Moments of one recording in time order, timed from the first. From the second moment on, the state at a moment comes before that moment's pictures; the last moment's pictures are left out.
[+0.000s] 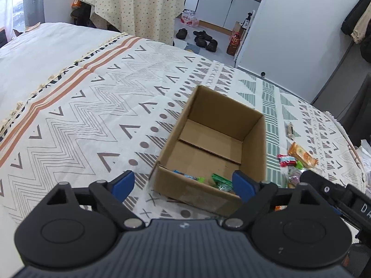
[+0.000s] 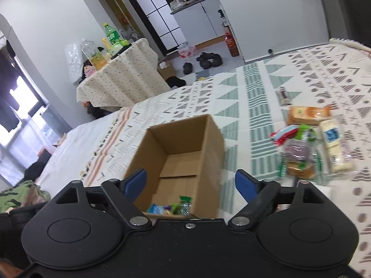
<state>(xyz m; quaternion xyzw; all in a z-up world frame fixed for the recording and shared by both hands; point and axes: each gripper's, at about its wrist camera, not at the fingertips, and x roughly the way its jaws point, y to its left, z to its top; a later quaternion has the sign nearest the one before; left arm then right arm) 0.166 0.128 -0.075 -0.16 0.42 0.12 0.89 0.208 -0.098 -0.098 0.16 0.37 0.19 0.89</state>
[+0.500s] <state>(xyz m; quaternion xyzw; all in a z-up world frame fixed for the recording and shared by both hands) 0.147 0.073 -0.058 -0.14 0.39 0.09 0.90 0.172 -0.159 -0.096 0.16 0.37 0.15 0.90</state>
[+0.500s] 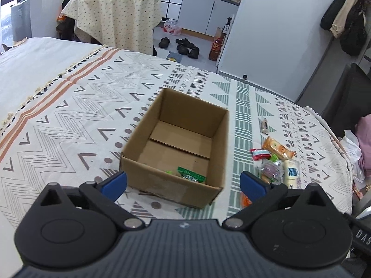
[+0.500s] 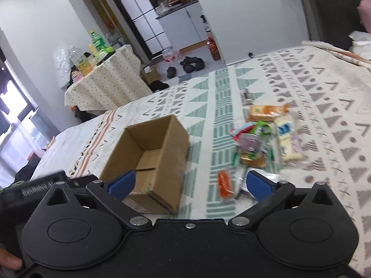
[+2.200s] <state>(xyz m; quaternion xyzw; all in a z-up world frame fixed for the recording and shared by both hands) 0.177 -0.073 -0.169 -0.17 0.52 -0.01 0.84 0.168 -0.283 -0.175 0.33 0.46 0.04 0.82</state>
